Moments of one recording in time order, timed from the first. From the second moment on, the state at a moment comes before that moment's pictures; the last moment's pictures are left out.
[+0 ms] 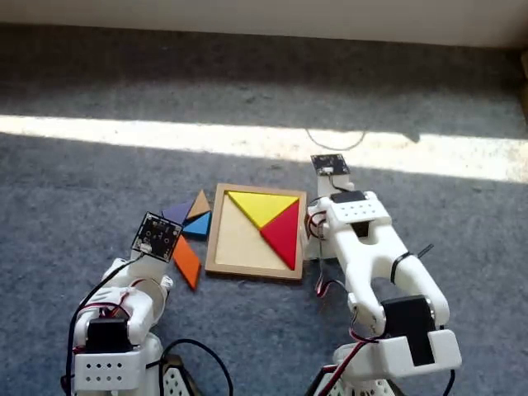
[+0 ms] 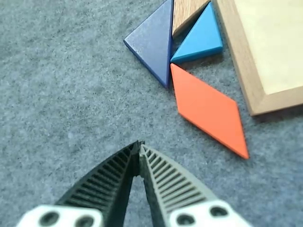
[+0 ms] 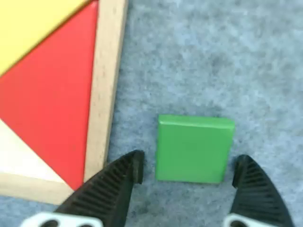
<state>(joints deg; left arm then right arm) -8.8 -101.4 94.3 71.6 -18.7 -14.9 -2.0 40.7 54.1 0.0</state>
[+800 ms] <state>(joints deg) -8.8 -101.4 94.3 71.6 -18.7 -19.0 -20.0 39.6 62.7 0.0</state>
